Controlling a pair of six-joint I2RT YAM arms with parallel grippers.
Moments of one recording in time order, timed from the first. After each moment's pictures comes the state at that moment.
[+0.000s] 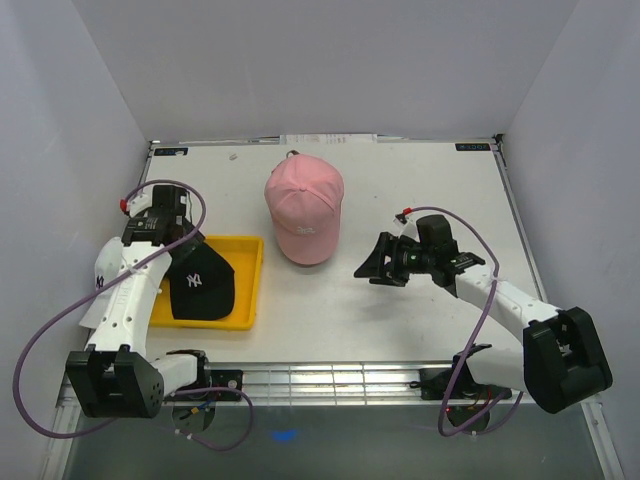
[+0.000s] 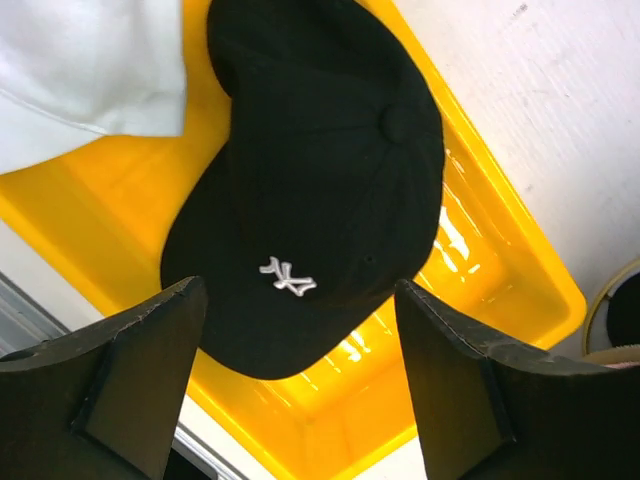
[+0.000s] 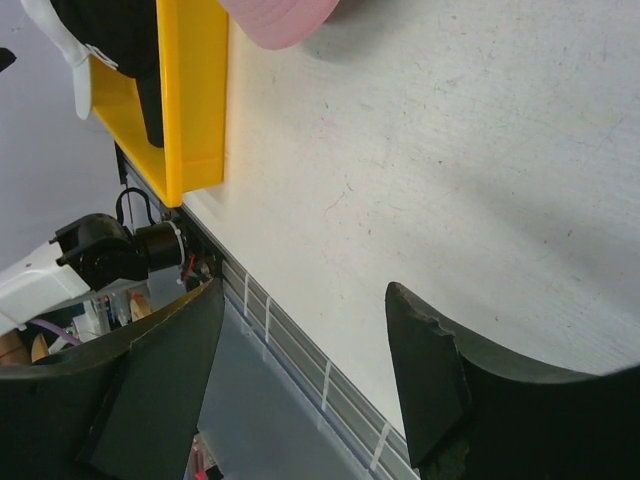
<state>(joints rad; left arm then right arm) -0.02 1.18 1.11 -1.01 -0.45 -0.77 0.42 1.22 0.62 -0.12 -0.65 0.69</state>
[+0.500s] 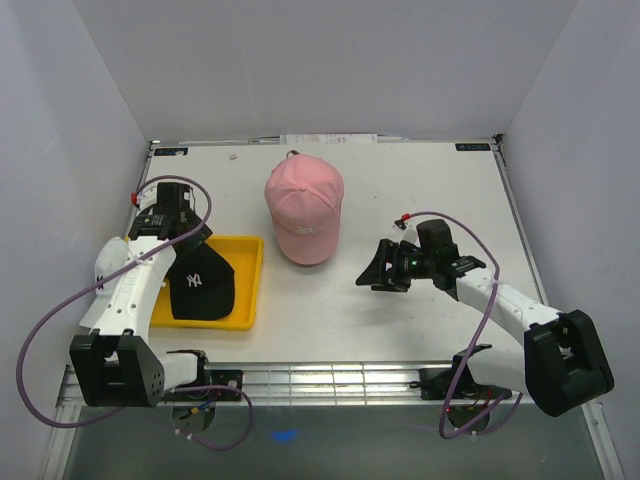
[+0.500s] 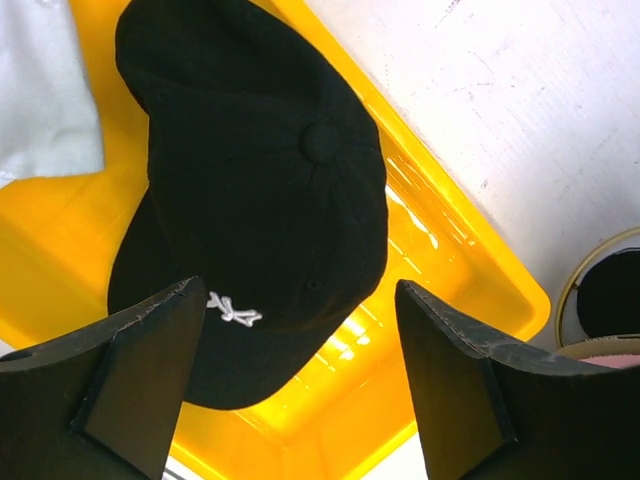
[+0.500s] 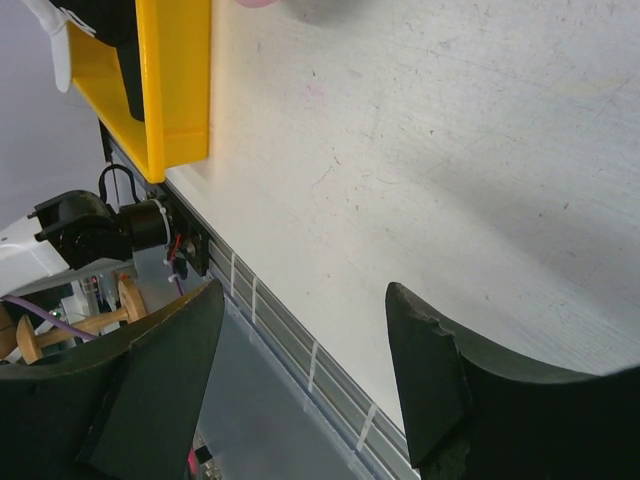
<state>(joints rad) -0.02 1.22 1.07 -0.87 -0.36 -0.71 0.42 1.20 0.59 -0.16 -0.67 0.64</state>
